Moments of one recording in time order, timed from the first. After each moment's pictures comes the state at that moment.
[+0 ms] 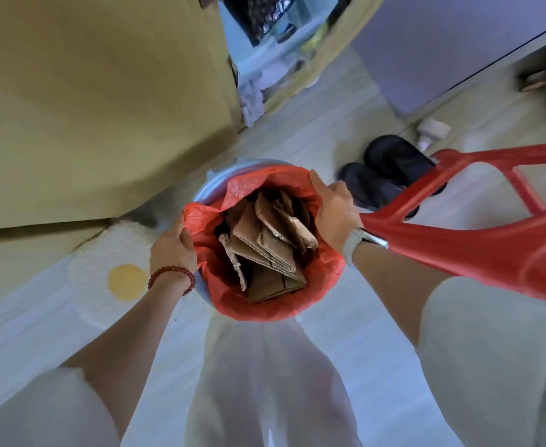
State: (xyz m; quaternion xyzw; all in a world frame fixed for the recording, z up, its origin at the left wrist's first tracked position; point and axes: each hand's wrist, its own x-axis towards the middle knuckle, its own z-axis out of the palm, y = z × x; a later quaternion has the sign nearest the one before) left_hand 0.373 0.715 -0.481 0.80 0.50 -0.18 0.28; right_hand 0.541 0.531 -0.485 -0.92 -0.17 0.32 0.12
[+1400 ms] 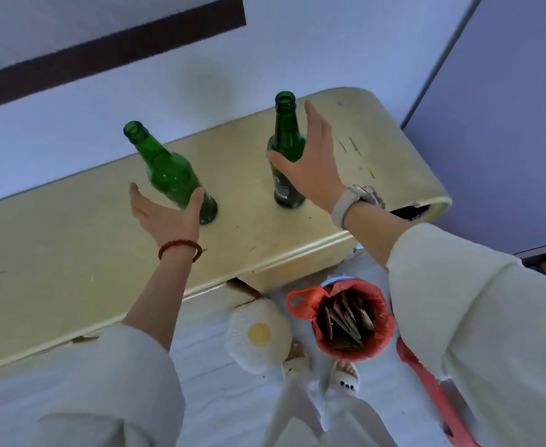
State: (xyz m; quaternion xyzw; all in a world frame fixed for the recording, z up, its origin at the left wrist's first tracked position) left_hand 0.328 0.952 -0.009 0.61 0.62 0.33 0.37; right_hand 0.513 0.857 0.015 -0.80 -0.35 0.15 0.47
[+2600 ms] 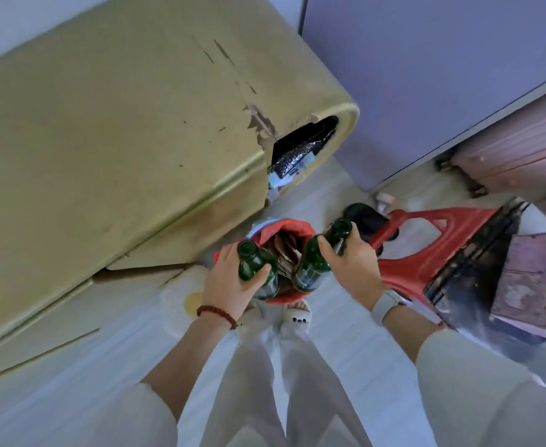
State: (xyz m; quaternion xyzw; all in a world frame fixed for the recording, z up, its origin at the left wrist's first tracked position) left_hand 0.378 0.734 -0.164 0.86 0.29 -0.07 0.42; right_hand 0.502 0.563 -0.157 -0.92 -0.11 0.20 0.31
